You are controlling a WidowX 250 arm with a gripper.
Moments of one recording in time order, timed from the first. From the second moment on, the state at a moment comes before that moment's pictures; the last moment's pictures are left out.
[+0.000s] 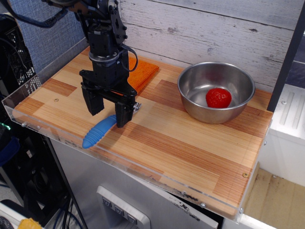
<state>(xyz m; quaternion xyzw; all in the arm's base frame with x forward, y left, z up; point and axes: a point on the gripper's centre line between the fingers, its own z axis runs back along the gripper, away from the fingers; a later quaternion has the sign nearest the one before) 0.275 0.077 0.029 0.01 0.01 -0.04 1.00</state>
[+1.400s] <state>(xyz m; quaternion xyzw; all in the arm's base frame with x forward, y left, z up) 0.281 0.075 0.006 0.03 0.05 -0.05 1.00</state>
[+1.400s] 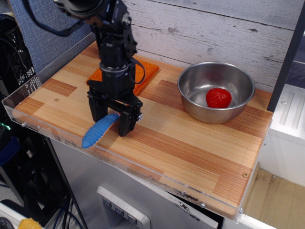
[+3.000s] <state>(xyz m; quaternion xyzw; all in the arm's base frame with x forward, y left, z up) 0.326 0.176 0.040 0.05 -0.02 0.04 1.00</state>
